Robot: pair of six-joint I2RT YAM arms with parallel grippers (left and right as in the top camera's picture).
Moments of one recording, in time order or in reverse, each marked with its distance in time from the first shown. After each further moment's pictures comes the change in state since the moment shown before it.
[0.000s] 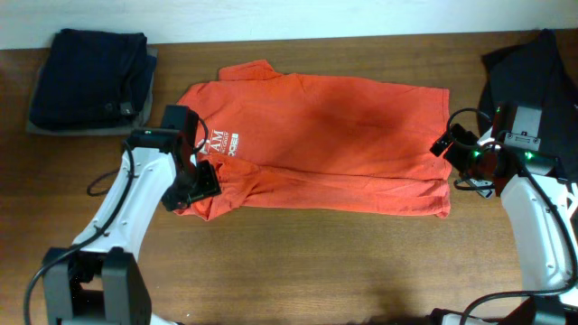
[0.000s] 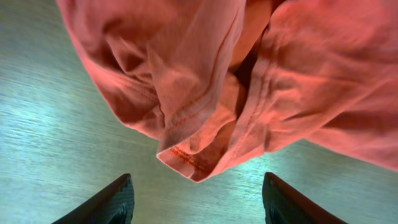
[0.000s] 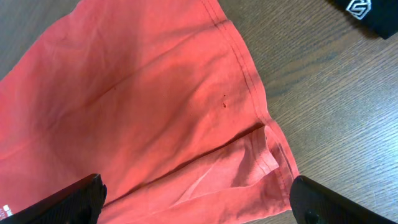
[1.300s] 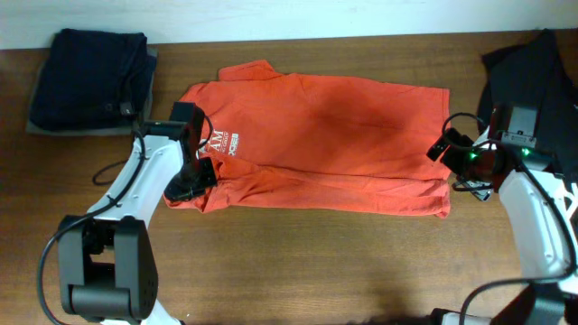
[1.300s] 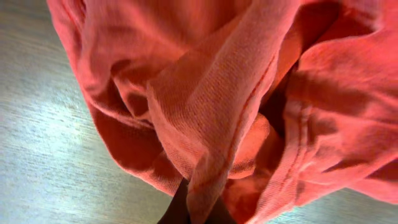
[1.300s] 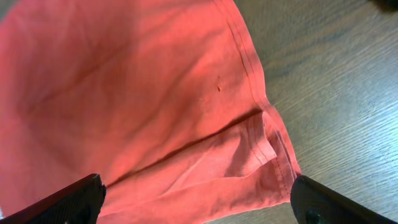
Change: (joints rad) left arm 0.000 0.126 0.057 0.040 -0.080 0.031; right arm 0.000 0.055 0.000 -0.035 -0.021 -0.027
